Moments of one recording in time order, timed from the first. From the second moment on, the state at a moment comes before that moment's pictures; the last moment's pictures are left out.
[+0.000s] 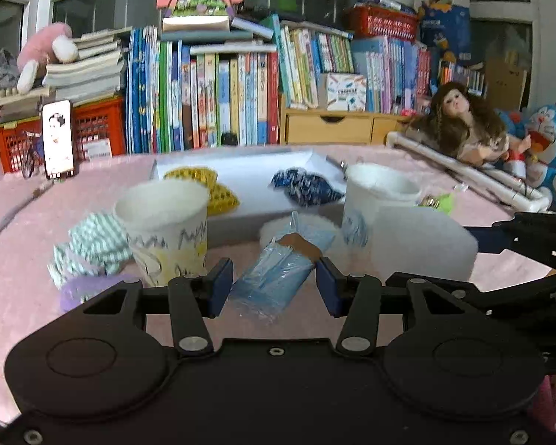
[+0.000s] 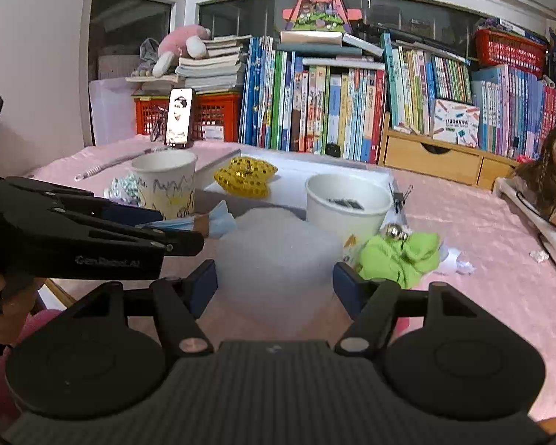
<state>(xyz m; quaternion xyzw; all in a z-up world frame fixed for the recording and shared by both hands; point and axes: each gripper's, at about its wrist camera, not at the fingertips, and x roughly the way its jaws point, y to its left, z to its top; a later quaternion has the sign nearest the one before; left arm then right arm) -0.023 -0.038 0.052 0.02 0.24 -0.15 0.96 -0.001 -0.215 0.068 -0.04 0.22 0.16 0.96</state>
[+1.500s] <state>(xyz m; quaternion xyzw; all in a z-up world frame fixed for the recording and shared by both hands) 0.266 0.002 0.132 -0.07 0.41 -0.10 0.91 0.240 -0.210 0.140 0.01 0.35 0.14 0.93</state>
